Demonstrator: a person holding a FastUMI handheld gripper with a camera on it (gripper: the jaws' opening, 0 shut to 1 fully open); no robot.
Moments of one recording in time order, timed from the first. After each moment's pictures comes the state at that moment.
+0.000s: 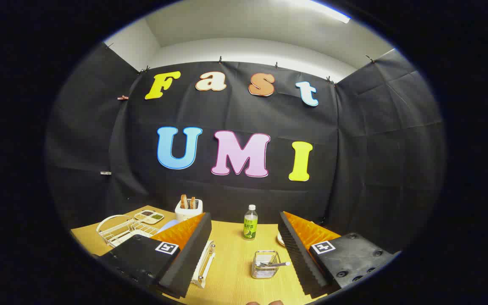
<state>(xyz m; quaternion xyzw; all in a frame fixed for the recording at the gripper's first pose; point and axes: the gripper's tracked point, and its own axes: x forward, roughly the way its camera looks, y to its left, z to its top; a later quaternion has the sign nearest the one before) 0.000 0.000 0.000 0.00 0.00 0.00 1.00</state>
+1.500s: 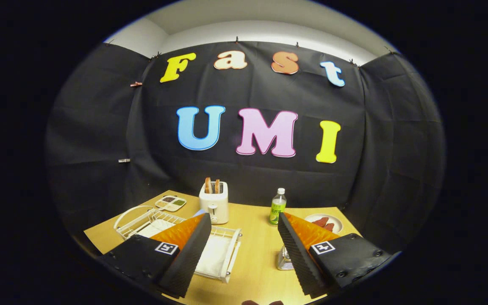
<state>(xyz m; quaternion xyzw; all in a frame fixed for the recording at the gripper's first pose) 0.035 0.075 -0.028 0.02 0.11 0.08 0.99</state>
